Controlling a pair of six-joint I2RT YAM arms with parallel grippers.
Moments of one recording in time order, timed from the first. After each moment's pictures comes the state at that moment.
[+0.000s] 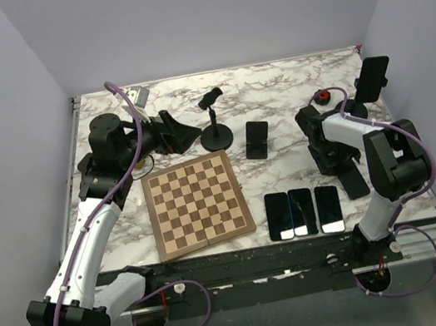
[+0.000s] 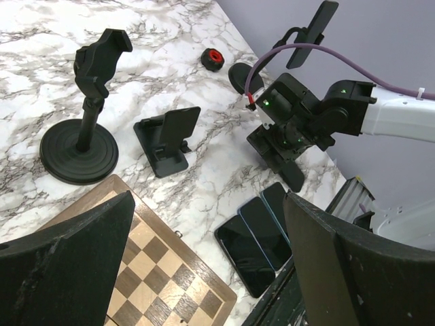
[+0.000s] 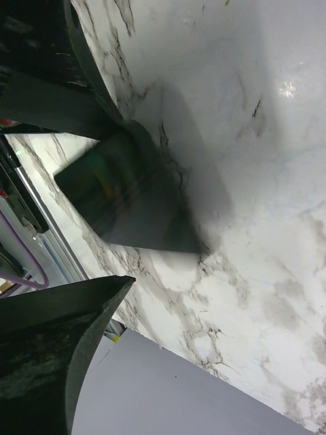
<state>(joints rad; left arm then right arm) -0.29 1.06 1.07 -0.18 0.58 -0.45 0.22 1.73 1.03 -0.86 0.60 0.10</state>
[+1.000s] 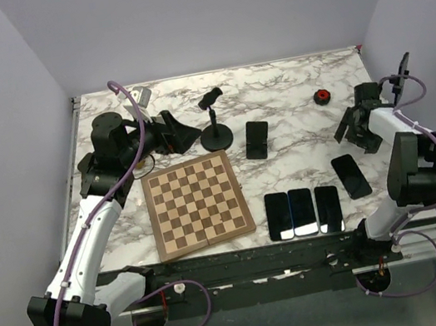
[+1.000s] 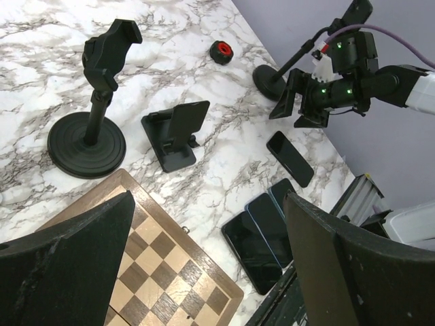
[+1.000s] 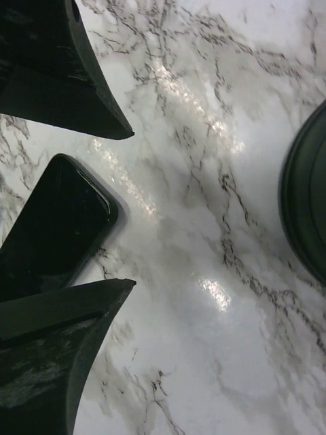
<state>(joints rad) -0.29 1.08 1.07 -0.20 0.57 -0.43 -0.17 1.62 1.02 -0.54 0.22 0.41</state>
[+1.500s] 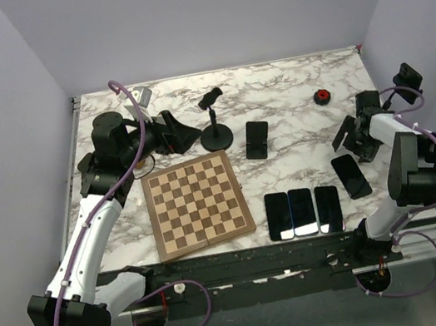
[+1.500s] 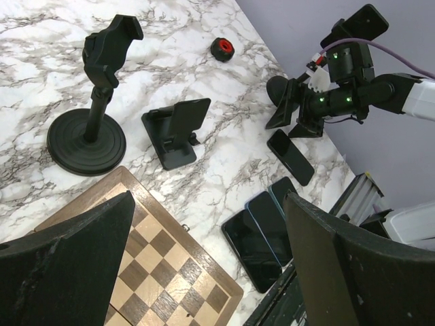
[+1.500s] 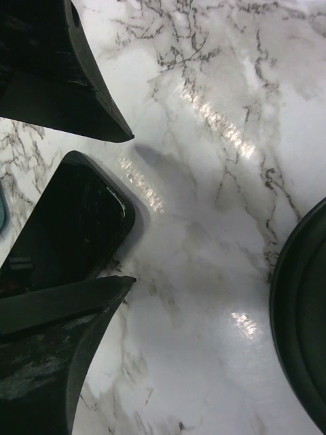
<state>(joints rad) -0.29 1.09 1.07 -0.21 0.57 -0.43 -0.23 1.62 0.93 -0.49 0.09 0.45</state>
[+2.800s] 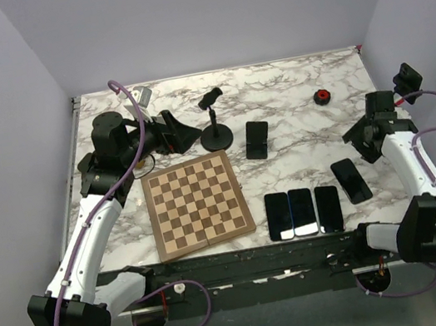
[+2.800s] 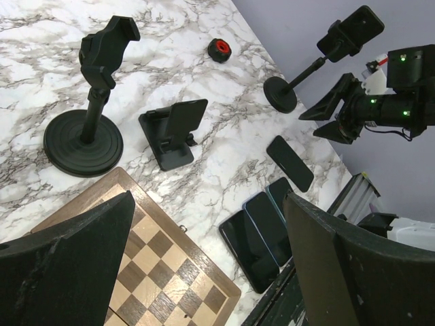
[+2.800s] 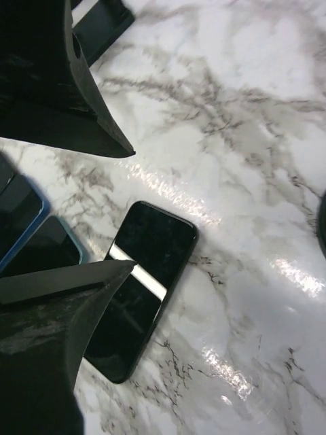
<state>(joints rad) -0.29 1.09 1.07 -0.20 0.58 -0.43 -0.19 1.23 0.89 -0.71 0.17 0.76</state>
